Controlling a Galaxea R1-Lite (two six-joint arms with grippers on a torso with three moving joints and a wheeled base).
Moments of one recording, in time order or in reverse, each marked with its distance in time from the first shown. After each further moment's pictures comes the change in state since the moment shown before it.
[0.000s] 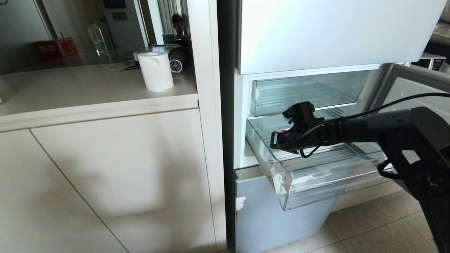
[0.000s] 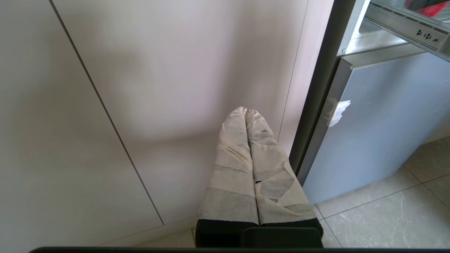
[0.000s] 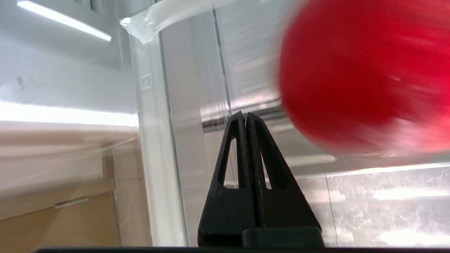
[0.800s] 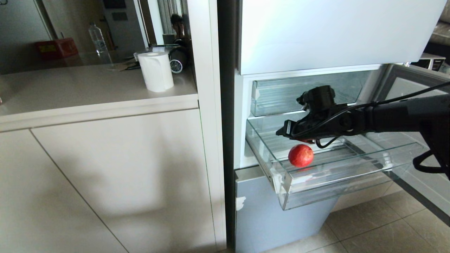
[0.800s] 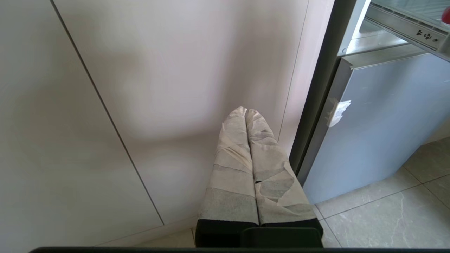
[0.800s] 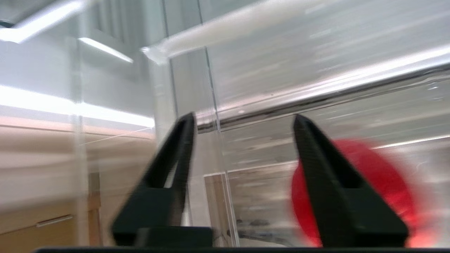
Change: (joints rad) left arm 0.000 0.000 0.000 0.000 0.000 0.000; right arm -0.050 -0.169 0.104 0.004 -0.059 -0.046
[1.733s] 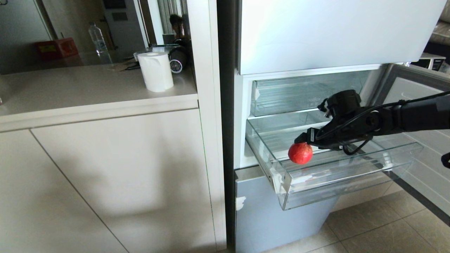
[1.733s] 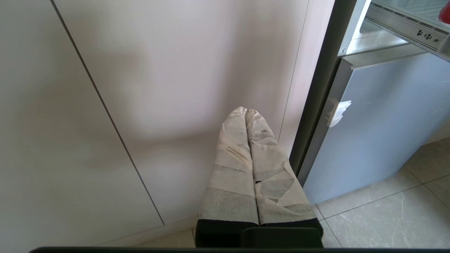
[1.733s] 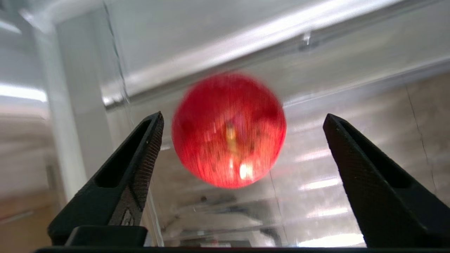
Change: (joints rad) left arm 0.000 0.000 0.000 0.000 0.000 0.000; right arm -0.108 -0.064 0.125 0.088 0.004 -0.109
